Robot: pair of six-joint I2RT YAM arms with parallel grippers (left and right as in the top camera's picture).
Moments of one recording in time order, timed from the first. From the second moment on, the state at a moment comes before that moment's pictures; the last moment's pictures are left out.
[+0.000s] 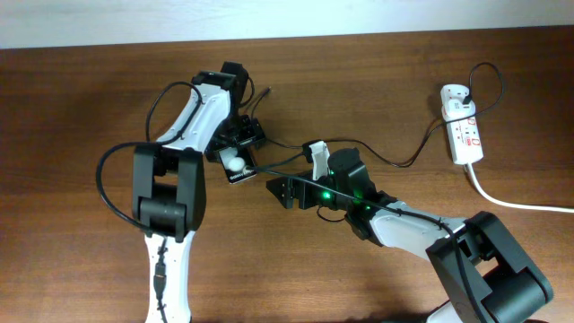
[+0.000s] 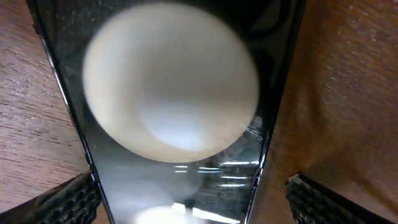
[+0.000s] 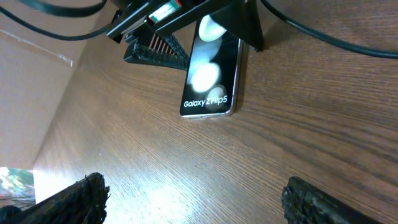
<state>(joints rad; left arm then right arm) -0.25 2.39 1.93 -1.17 0.04 -0.59 0.52 1.70 0.66 0.47 -0.48 0.57</state>
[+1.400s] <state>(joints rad) -0.16 2.40 1.88 -1.18 0.63 -0.54 0.58 2.03 0.87 0.62 -0.33 0.61</state>
